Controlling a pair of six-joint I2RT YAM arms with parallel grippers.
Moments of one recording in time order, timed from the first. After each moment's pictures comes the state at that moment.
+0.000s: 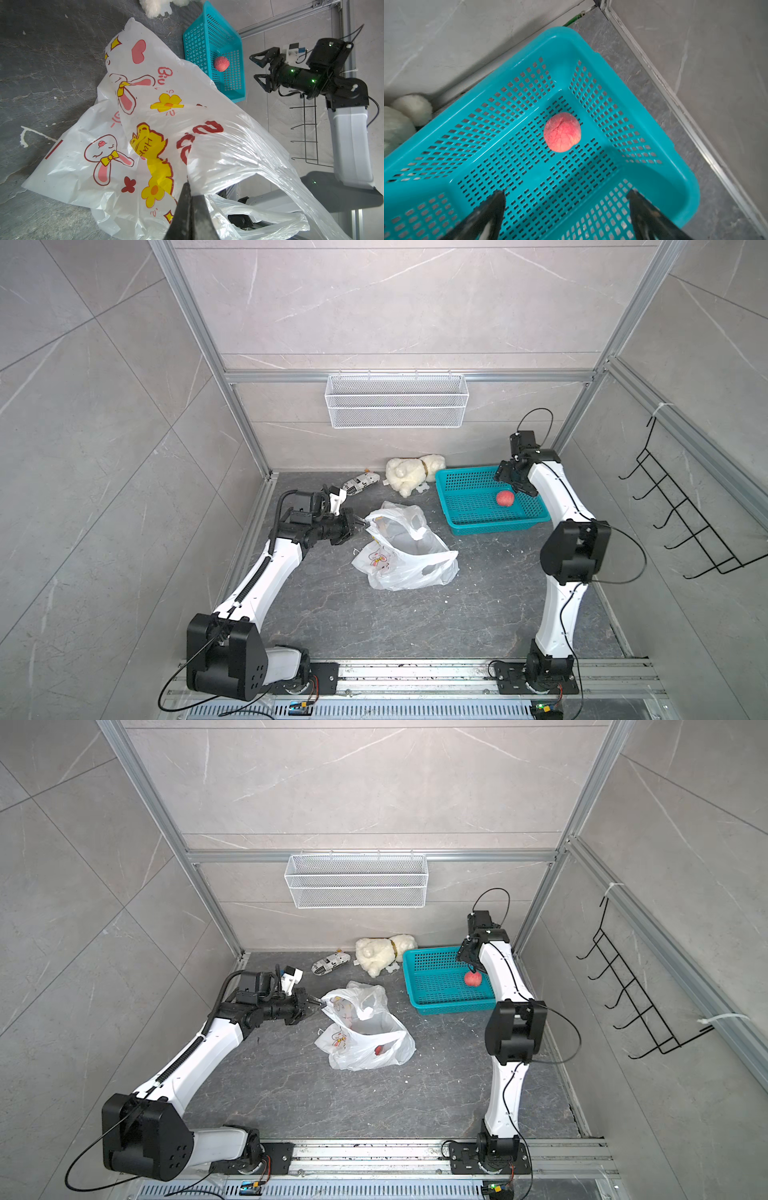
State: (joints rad) left arm -0.21 1.32 1.04 -0.45 0.75 -0.65; right arm 0.02 2.20 2.18 -1.05 0.31 0.46
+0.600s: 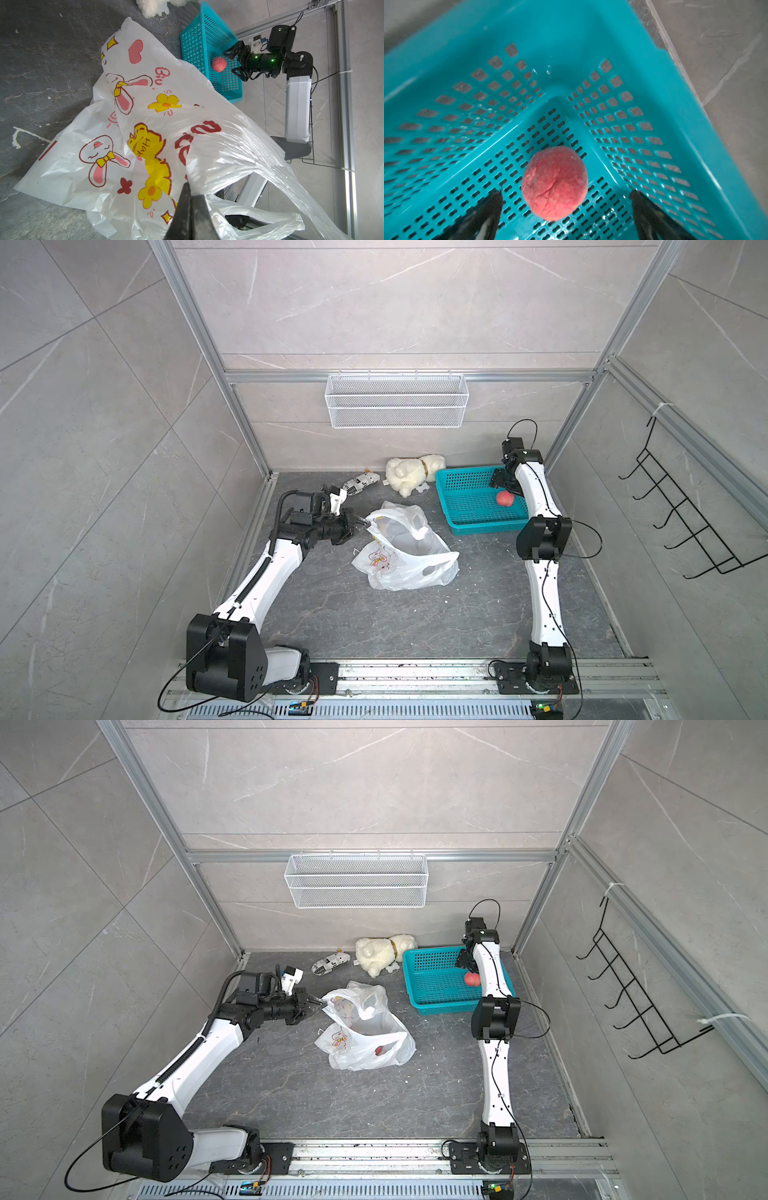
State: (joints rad) left arm -0.21 1.31 1.04 -0.43 0.75 -0.67; right arm -0.04 2.70 2.79 -1.31 0.29 0.41
